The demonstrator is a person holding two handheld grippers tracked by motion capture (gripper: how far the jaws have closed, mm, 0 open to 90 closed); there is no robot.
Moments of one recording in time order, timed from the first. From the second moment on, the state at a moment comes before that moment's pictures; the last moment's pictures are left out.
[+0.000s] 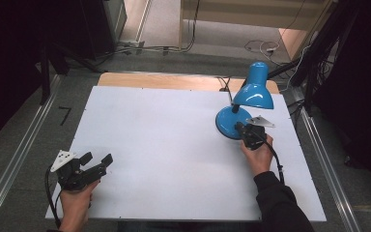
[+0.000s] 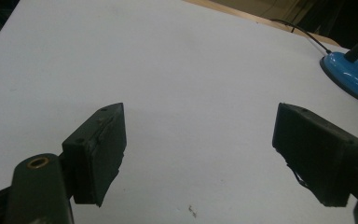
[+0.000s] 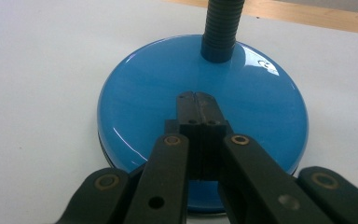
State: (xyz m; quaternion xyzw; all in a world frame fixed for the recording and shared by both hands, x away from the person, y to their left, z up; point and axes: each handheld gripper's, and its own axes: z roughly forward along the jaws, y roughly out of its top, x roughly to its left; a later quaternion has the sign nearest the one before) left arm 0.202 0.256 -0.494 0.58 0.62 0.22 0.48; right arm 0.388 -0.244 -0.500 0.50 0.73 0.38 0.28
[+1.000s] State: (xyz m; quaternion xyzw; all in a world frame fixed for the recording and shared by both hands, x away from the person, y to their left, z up) left arm 0.202 0.257 -0.493 0.57 0.62 0.22 0.49; right arm 0.386 -0.246 -0.498 0.50 0.73 0.37 0.28
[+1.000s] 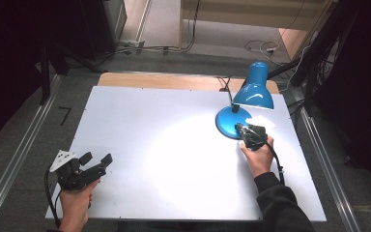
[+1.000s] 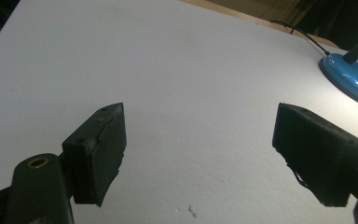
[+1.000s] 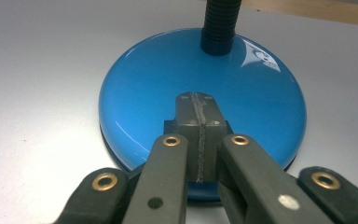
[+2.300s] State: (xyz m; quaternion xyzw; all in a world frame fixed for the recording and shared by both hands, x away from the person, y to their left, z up) left arm 0.202 0.258 -0.493 0.57 0.62 0.22 0.49; right arm 0.367 -0.260 -0.478 0.51 0.72 0.42 0.23
